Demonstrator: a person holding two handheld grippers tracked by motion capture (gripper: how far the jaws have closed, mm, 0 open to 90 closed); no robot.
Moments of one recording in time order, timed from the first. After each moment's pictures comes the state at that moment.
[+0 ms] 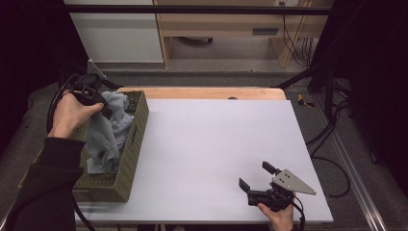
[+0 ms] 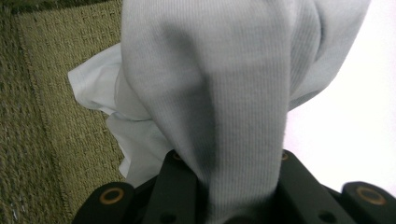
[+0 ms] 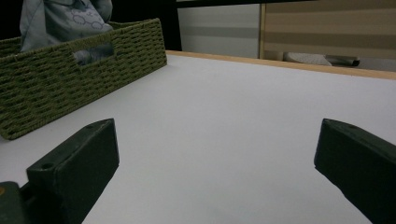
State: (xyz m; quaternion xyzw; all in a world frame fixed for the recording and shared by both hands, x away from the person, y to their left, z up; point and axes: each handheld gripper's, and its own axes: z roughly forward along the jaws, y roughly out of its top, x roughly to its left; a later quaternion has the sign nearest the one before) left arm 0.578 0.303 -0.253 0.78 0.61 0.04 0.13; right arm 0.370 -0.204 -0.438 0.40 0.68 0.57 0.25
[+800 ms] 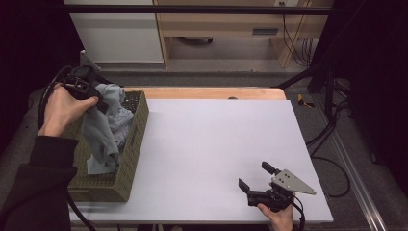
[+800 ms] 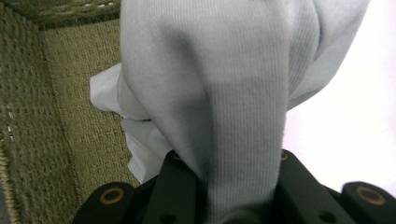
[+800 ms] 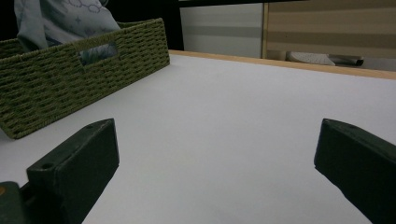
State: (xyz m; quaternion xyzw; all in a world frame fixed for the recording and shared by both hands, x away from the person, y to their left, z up) left arm 0.566 0.301 -0.219 0.78 0.61 0.07 0.15; right arm 0.369 -0.202 -0.436 0.39 0.68 0.57 0.25
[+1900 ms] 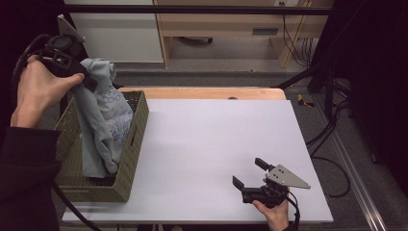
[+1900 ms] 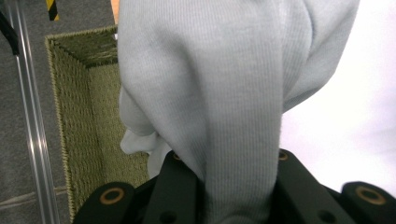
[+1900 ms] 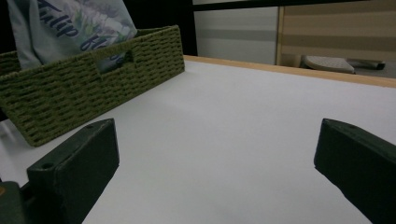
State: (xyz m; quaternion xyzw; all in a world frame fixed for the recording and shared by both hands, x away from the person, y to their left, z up) left arm 0.542 0.289 -0.137 0.78 0.60 0.12 0.17; right arm 0.379 -0.185 -0.424 0.37 0.68 0.59 0.23
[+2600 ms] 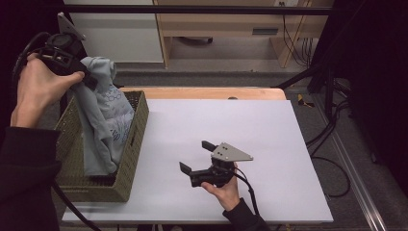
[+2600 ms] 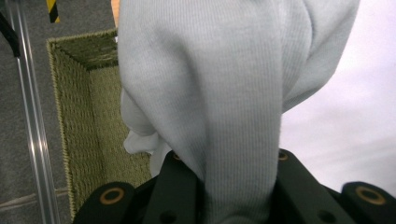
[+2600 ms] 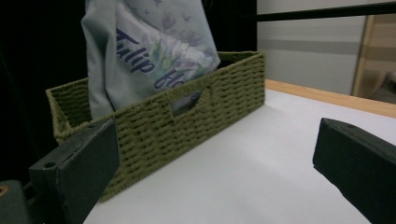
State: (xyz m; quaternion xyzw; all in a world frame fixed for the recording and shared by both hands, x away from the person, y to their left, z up) left arm 0.543 0.290 -0.136 0.77 0.60 0.12 0.17; right arm 0.423 -0.062 -0.392 0.30 0.70 0.63 0.15
